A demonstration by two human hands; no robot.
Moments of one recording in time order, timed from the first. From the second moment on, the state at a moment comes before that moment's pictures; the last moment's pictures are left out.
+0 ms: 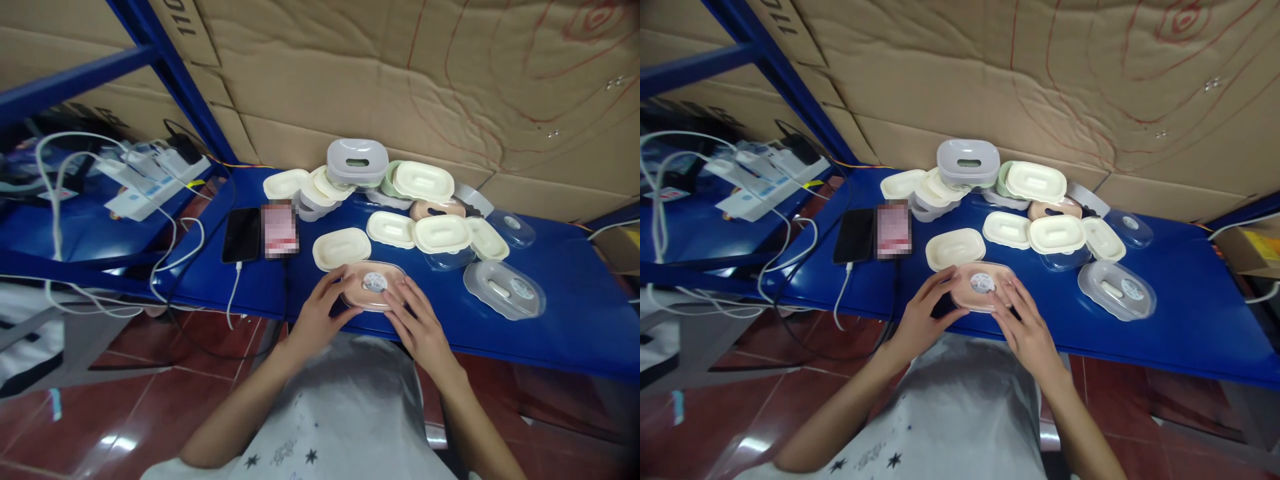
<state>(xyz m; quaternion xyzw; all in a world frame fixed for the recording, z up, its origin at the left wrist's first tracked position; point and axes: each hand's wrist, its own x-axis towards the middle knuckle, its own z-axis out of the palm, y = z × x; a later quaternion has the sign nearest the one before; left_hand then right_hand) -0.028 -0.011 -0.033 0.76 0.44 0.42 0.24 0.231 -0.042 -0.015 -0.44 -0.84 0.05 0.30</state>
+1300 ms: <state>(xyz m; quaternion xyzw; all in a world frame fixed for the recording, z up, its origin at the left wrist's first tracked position) -0.020 -0.015 -0.032 0.85 0.40 0.32 0.14 0.412 -0.096 -0.012 -0.72 -0.67 -0.09 0.16</state>
